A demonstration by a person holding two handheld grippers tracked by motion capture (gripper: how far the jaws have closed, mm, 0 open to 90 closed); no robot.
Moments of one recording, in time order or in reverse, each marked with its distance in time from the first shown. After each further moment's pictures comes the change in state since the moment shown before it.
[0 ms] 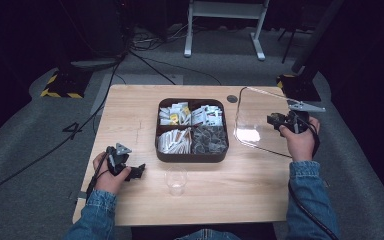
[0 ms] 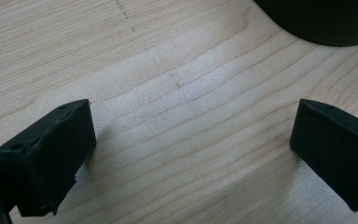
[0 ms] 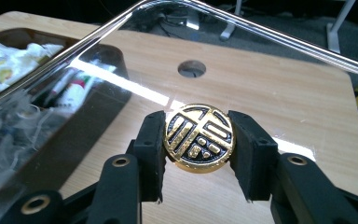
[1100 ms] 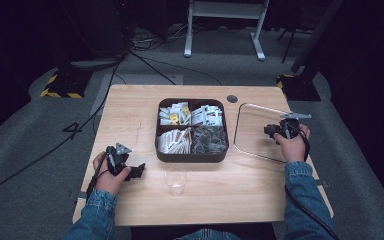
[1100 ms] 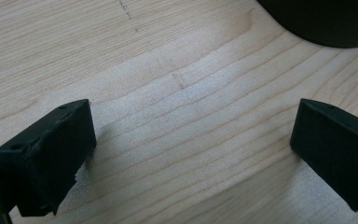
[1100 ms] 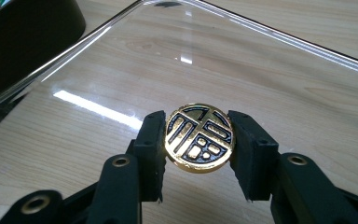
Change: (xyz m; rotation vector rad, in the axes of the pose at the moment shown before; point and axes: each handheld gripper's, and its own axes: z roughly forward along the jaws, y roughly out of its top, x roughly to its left) left arm 0.000 0.000 0.000 0.001 0.007 0.002; right arm -0.023 -0.045 0.051 0.145 -0.026 0.016
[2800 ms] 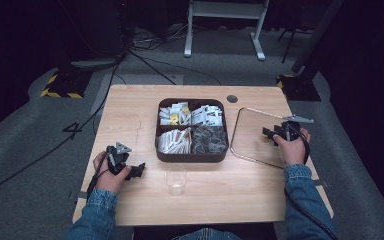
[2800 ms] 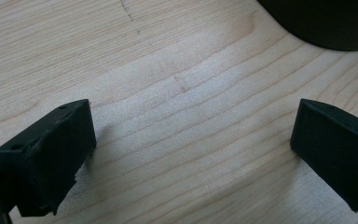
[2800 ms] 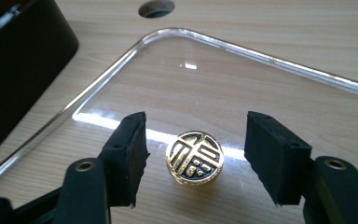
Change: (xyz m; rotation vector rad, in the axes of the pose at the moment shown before) left arm 0.001 0.001 0.001 0.000 -0.001 -0.004; right arm -0.001 -0.011 -0.001 -0.076 -0.012 0.108
